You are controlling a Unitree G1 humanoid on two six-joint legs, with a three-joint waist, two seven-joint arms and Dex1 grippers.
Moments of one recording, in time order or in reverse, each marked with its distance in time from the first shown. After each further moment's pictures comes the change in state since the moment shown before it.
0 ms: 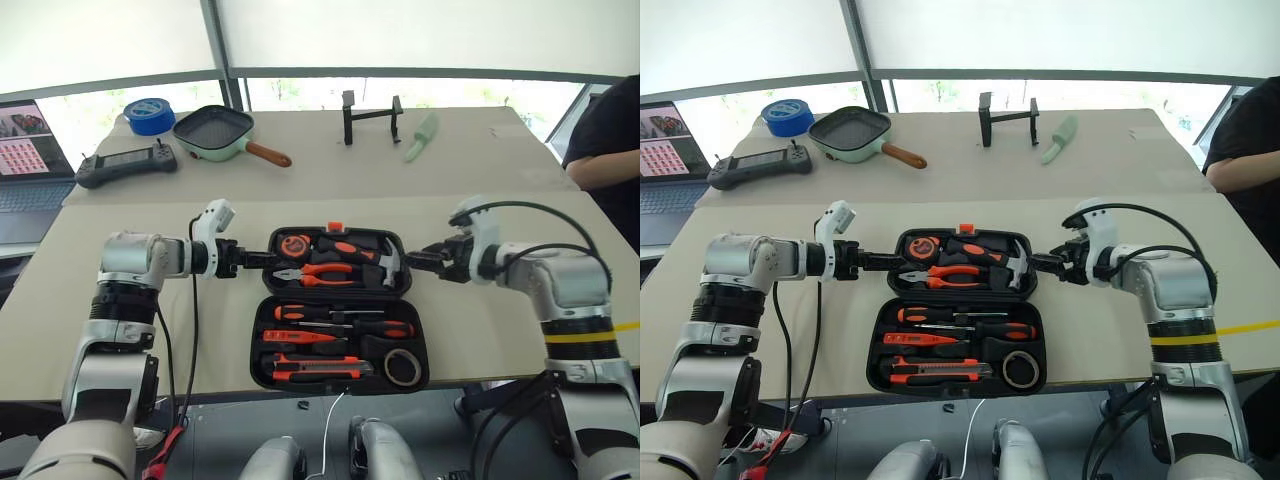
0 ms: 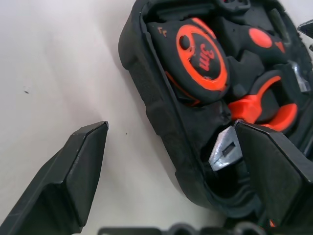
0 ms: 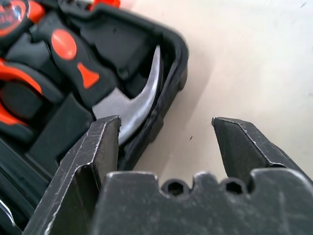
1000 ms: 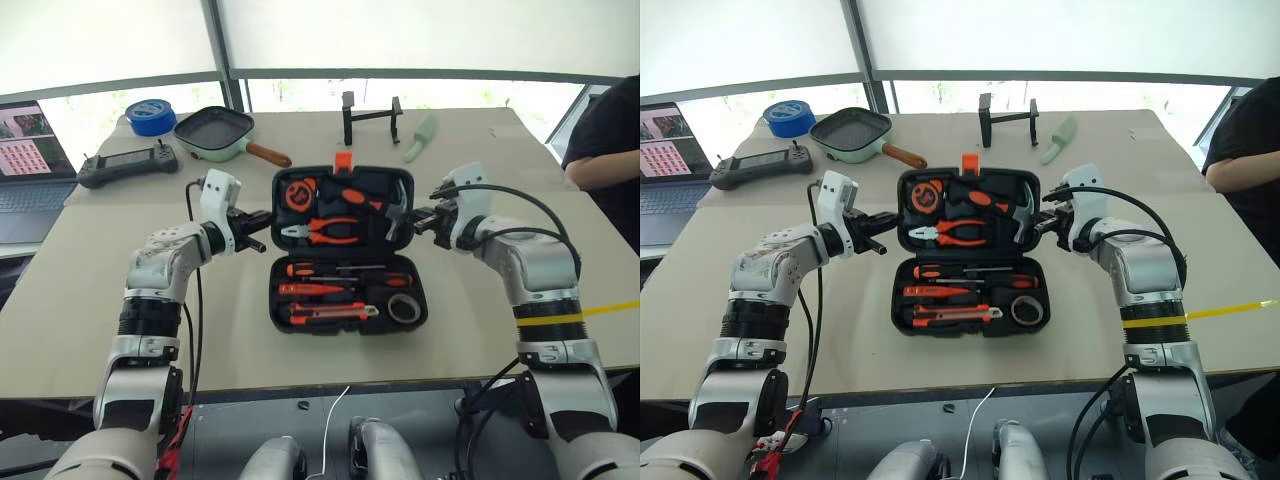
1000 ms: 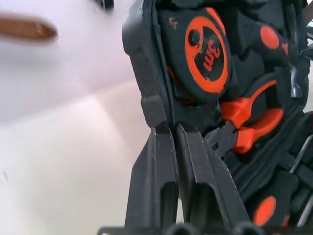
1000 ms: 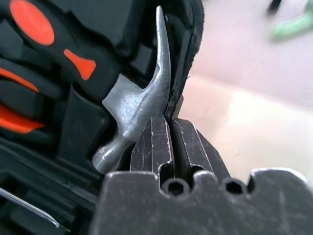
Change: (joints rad) left arm 0.111 -0.109 0.071 -0.137 0.080 -0.663 0.131; right arm -0.053 0.076 -0.010 0.041 -0.148 -0.410 -0.165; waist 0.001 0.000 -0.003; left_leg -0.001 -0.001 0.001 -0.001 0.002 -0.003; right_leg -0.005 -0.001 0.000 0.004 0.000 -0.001
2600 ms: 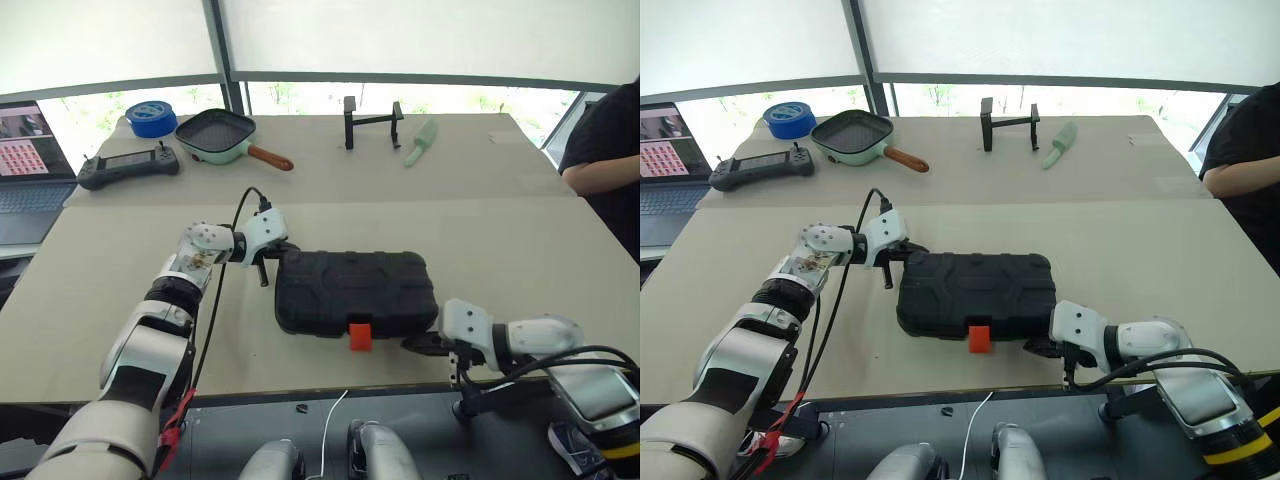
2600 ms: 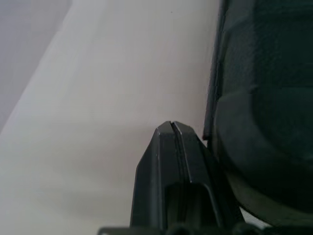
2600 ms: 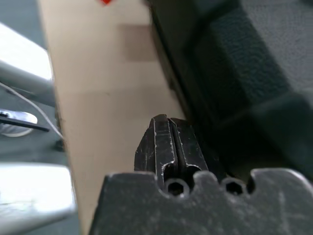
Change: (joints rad) left arm -0.222 0.039 -0.325 0.648 0.326 -0.750 -0.445; right arm 0.572 -0.336 0.171 -0.380 -0.040 -0.370 0.487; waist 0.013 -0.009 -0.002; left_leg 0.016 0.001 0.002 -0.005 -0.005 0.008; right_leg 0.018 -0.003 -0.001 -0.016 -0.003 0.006
